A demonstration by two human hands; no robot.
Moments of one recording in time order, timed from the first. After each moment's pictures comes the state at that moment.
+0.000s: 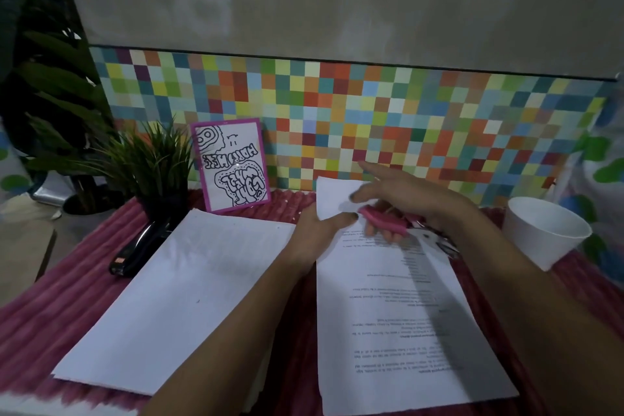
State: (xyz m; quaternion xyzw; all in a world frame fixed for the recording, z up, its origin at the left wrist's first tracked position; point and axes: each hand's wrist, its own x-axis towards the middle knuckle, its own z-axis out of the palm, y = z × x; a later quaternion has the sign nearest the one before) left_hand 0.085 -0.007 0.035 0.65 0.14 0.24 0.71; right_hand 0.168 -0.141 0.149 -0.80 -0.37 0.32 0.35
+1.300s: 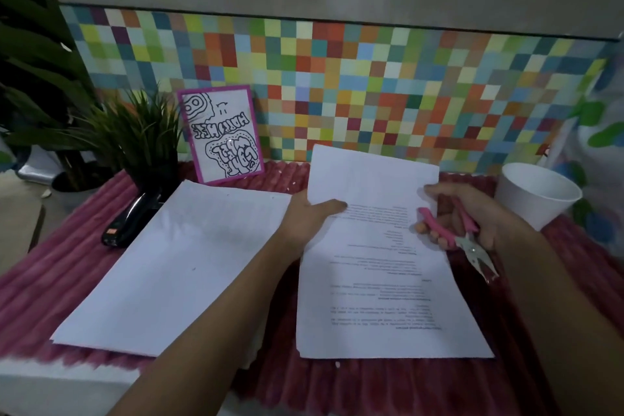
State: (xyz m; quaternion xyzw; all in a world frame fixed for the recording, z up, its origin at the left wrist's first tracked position) left_hand 0.066 -0.018 0.021 0.64 0.20 0.22 0.71; right_hand 0.224 -0.223 0.072 -0.72 -0.08 0.42 0.55
